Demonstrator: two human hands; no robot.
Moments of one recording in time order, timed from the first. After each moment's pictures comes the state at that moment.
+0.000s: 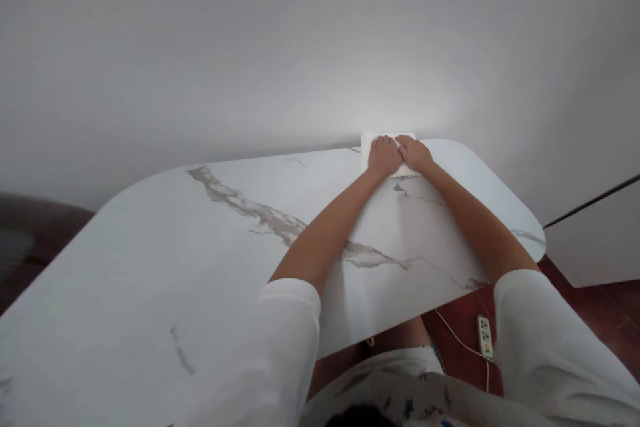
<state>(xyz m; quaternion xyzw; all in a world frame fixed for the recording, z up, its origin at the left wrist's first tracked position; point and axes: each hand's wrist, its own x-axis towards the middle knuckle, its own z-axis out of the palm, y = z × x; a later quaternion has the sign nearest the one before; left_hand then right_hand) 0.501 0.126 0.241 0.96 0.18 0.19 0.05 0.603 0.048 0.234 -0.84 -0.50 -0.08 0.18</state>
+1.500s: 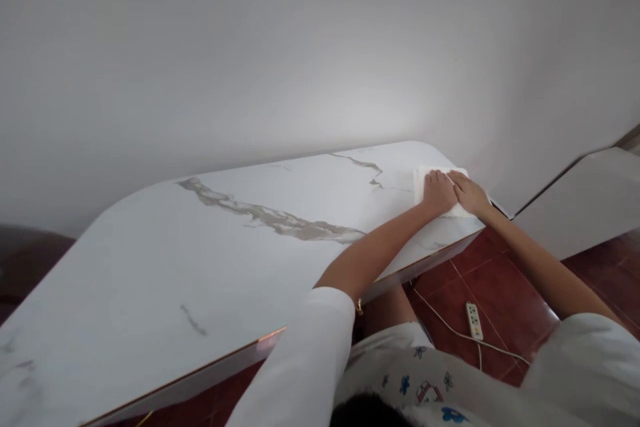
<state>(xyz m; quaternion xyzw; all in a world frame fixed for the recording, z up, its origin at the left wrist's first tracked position) 0.489 -0.096 0.246 0.98 0.05 0.17 0.10 0.578 -0.206 0.223 -0.88 -0.42 -0.13 0.15</state>
